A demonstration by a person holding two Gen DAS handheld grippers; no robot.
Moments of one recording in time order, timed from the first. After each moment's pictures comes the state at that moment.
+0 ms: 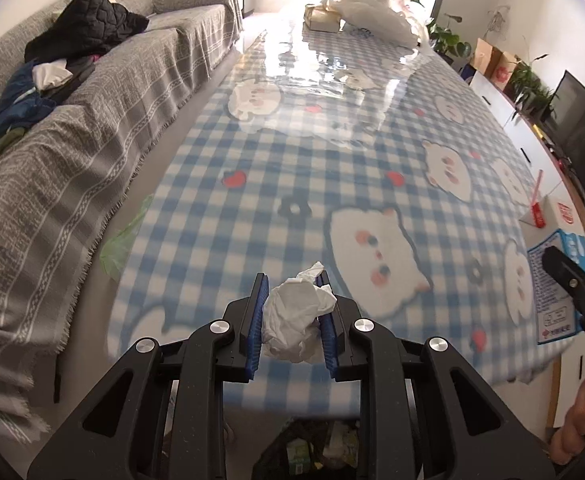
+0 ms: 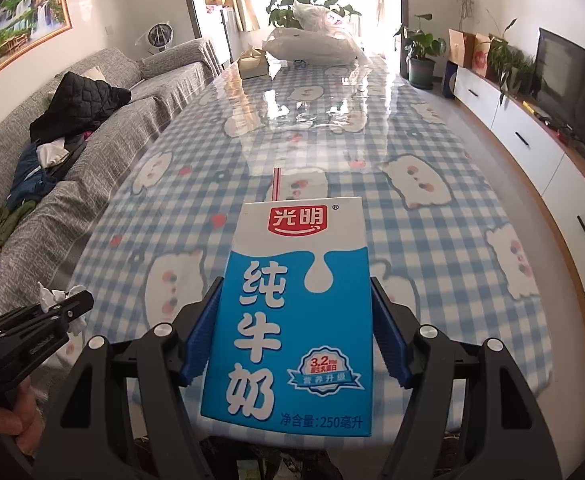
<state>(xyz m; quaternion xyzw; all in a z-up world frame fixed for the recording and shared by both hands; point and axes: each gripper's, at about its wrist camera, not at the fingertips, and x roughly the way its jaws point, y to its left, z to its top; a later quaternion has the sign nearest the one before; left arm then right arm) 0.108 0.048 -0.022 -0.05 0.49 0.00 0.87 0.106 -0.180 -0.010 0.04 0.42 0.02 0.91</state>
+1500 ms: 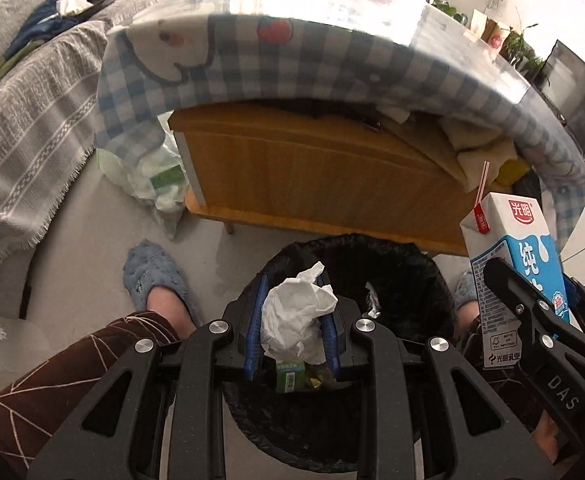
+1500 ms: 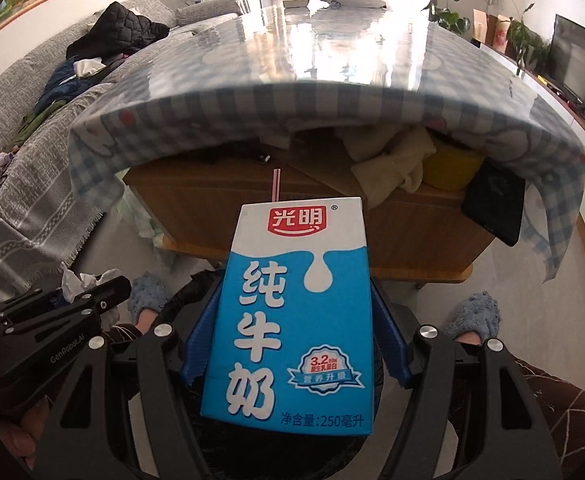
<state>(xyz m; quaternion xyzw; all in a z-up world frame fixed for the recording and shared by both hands) -0.101 0.028 -0.167 -0.06 0.52 0.01 0.85 -0.095 -0.146 -0.159 0.00 0.46 0.07 0.89</state>
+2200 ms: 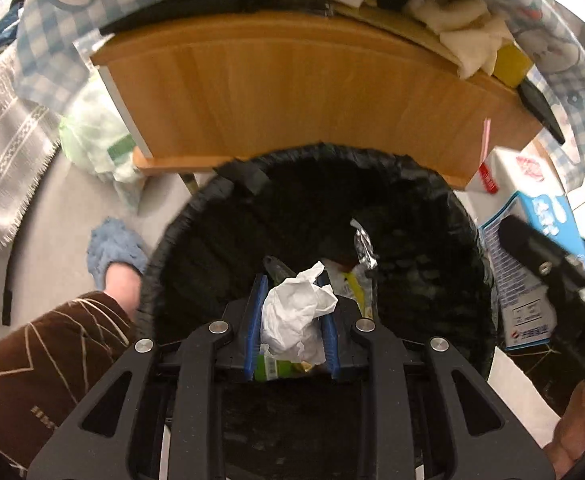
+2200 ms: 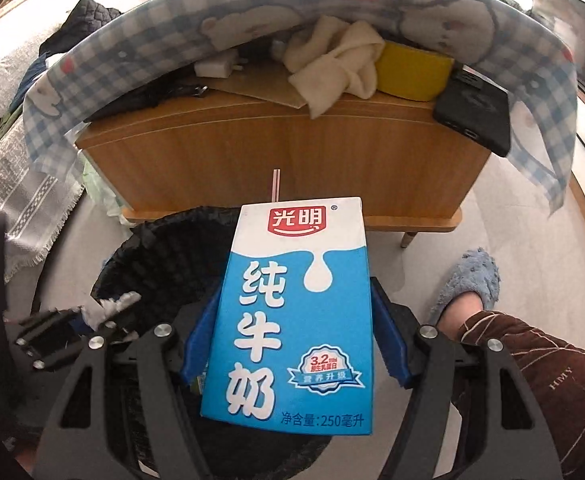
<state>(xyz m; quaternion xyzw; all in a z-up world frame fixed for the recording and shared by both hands) -0.113 -0.029 -0.261 -0.02 0.56 -0.03 0.83 -0.109 -0.190 -0.230 0.02 0.48 0.03 0.87</state>
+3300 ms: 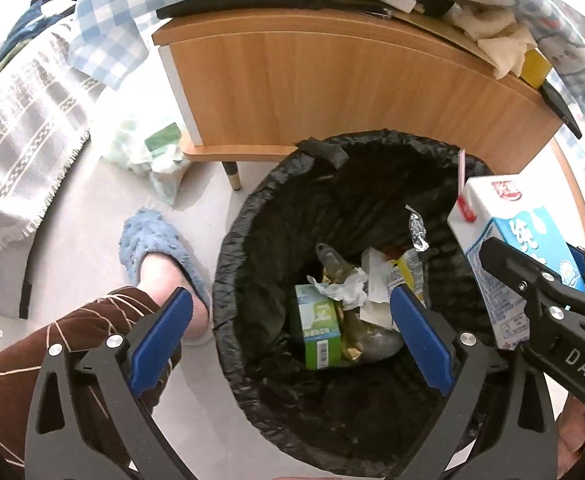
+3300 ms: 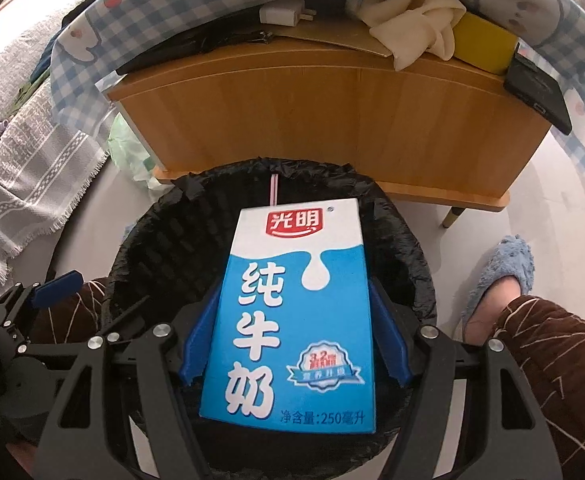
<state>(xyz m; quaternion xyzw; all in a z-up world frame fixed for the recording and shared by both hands) -0.137 0.023 -0.258 -0.01 0.54 0.01 0.84 -0.119 -0.142 -0.258 0.02 0.52 0.08 0.85</state>
